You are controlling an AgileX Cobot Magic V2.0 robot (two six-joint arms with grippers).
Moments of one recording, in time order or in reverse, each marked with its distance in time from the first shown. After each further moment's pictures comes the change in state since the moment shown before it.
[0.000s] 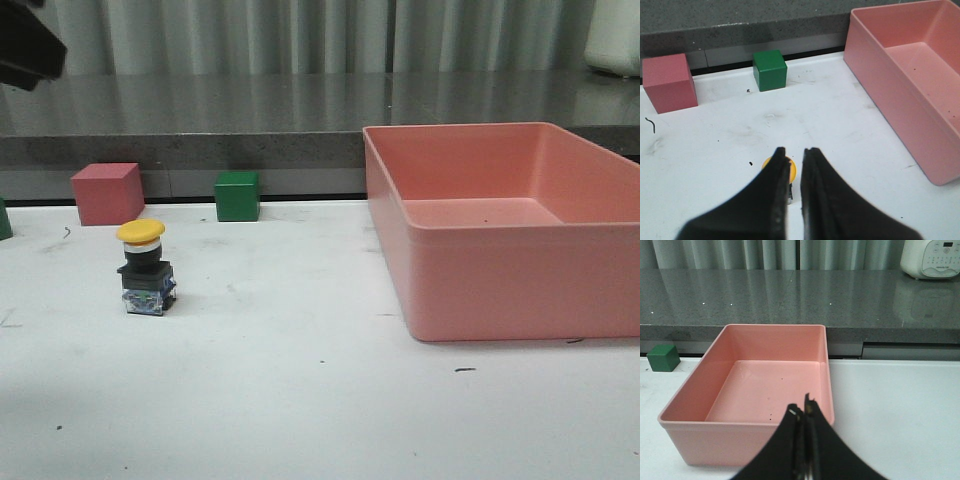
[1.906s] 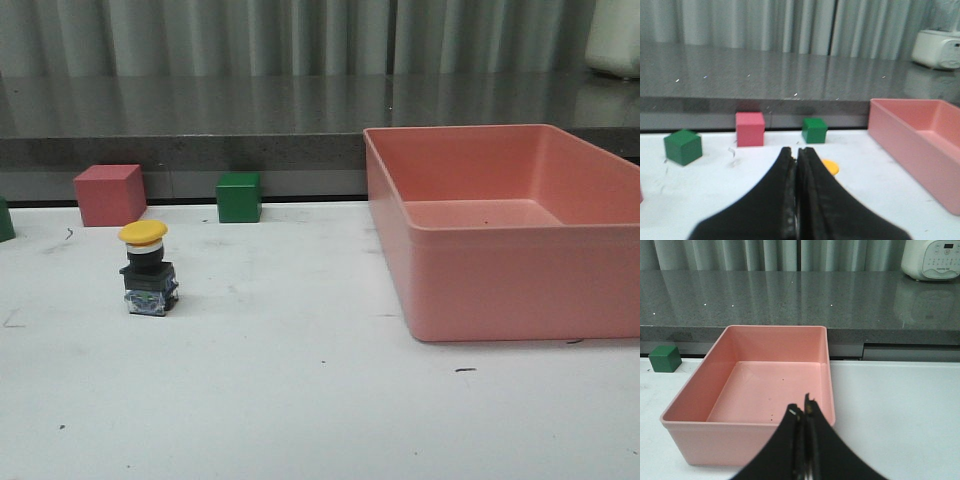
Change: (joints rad) left arm 0.224 -1.086 0.545 0.000 0.126 -0.002; right arm 0.000 0.000 0.001 0.000 -0.001 0.000
